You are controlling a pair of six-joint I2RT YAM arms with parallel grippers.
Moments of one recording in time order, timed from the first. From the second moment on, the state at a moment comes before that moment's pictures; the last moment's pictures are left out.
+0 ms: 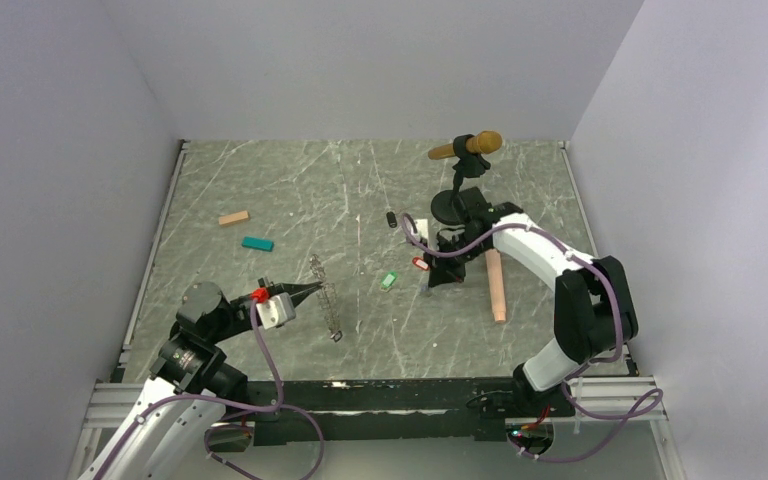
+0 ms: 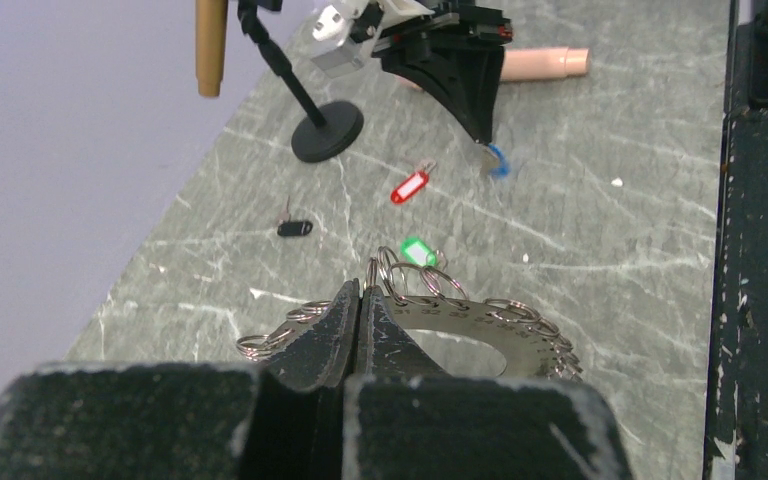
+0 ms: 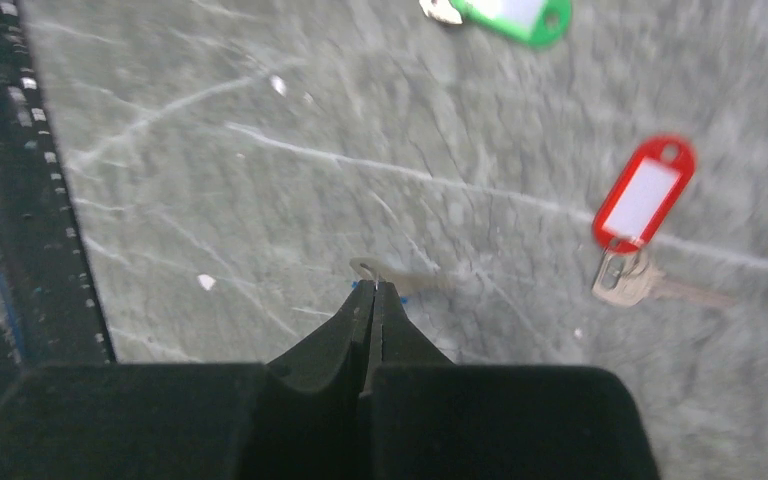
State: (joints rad) left arm -0.46 0.34 0.41 -0.12 0.66 0.45; right arm 0.38 1.58 1.02 -0.78 -0.70 -0.92
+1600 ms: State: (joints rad) left arm -0.46 0.61 0.51 0.31 0.82 0.49; right arm 0.82 1.42 1.60 -0.90 -0.72 -0.96
